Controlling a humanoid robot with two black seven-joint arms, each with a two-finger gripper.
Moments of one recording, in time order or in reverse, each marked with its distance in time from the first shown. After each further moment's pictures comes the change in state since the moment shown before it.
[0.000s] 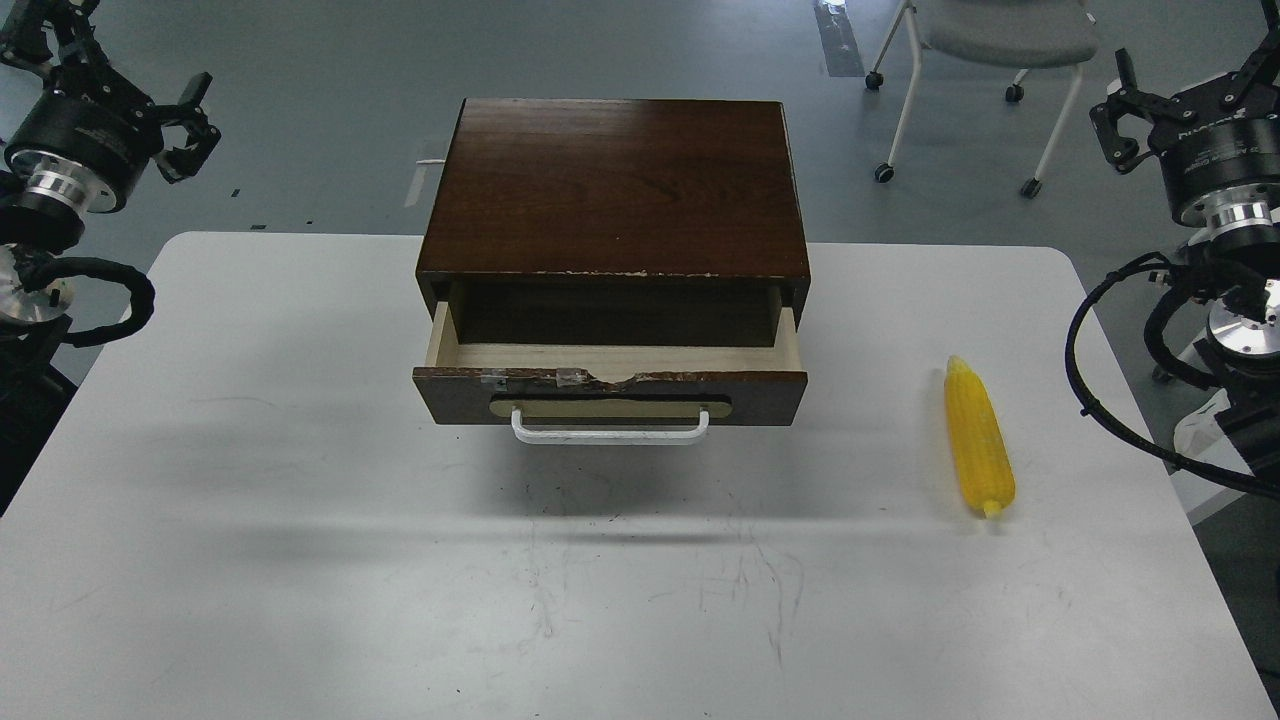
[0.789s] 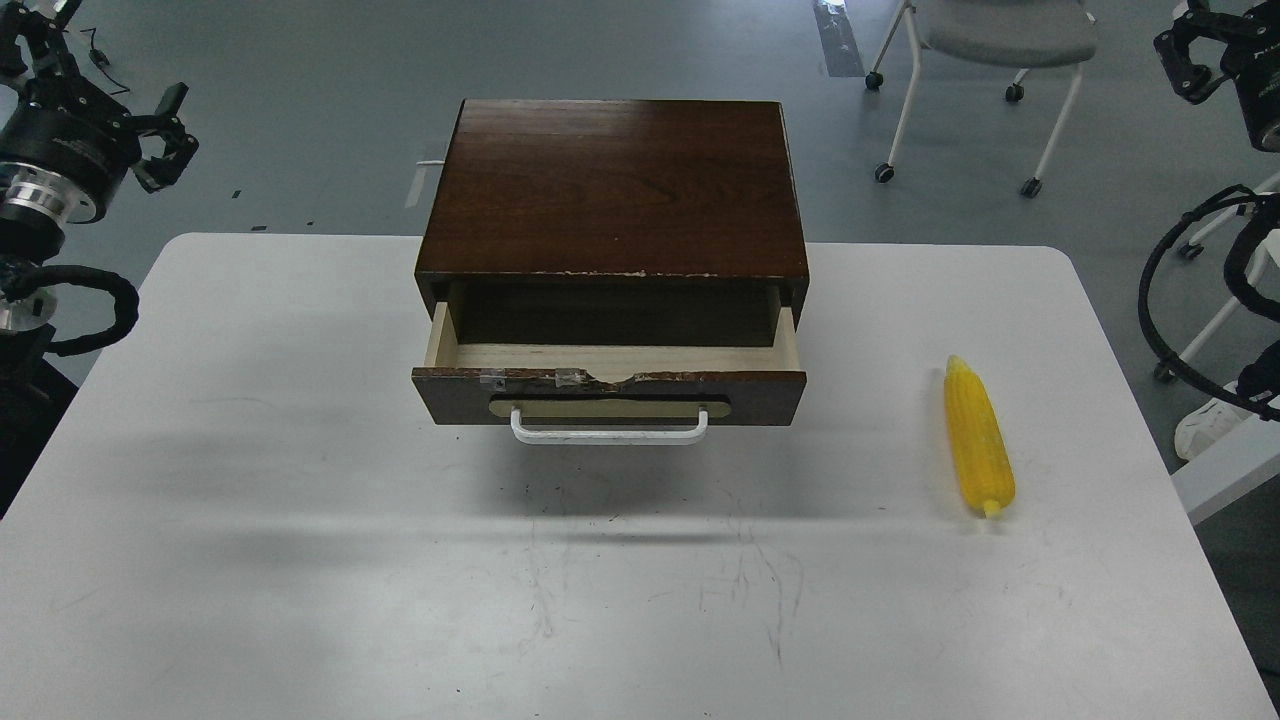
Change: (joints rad) left arm -0.010 0.016 -0.016 0.017 -0.002 0.000 0.001; right arm 0.255 -0.281 -0.338 0.028 -0.099 -0.072 -0.008
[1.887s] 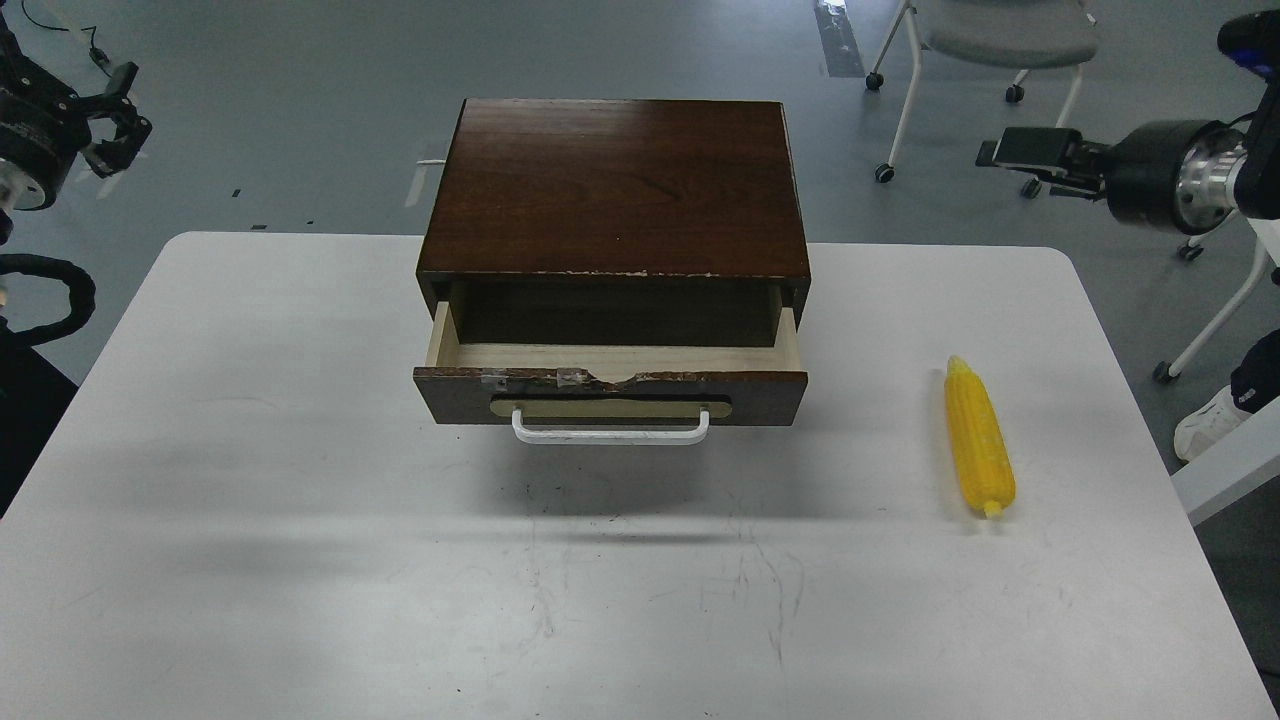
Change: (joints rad) left arm -0.001 0.062 -0.004 -0.004 0.000 0.000 -0.026; right arm 0.273 -0.068 -0.848 0.500 -0.986 -0.071 -0.301
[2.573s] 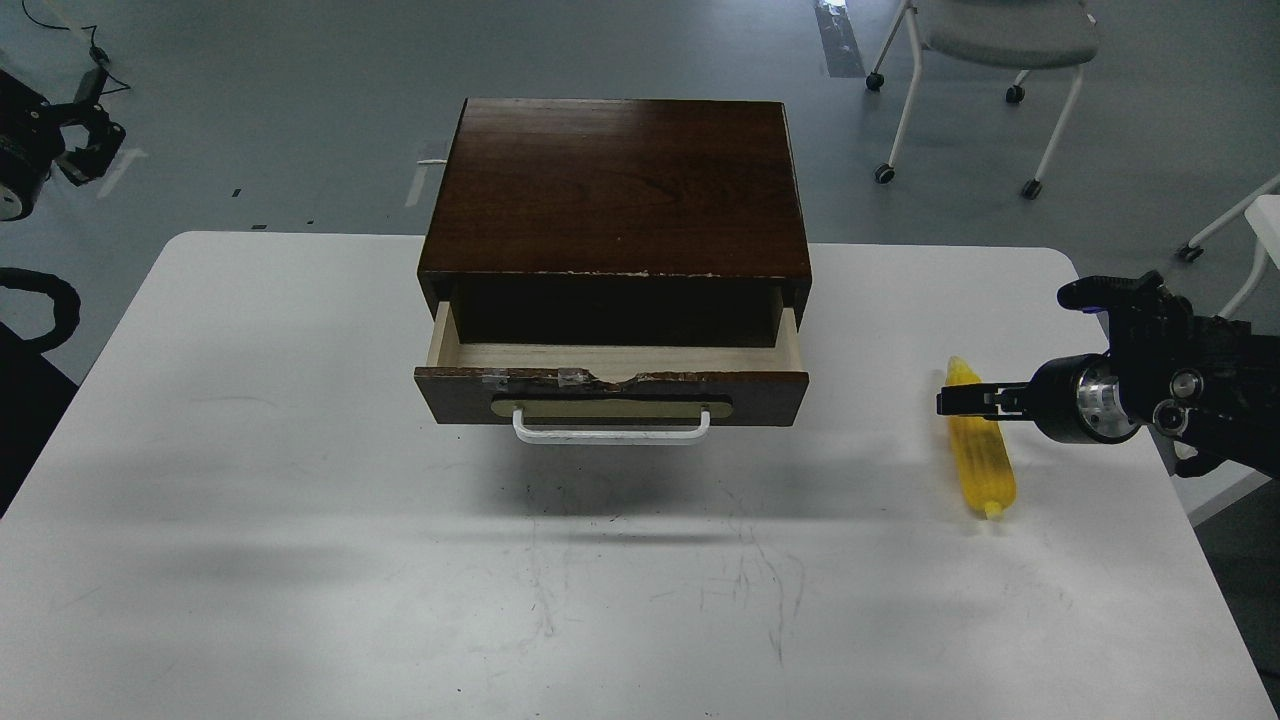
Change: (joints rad) left arm 0.022 0.001 0.001 0.005 0.000 0.000 -0.020; right arm -0.218 0.082 -0.014 -0.028 -0.141 -0.046 -0.071
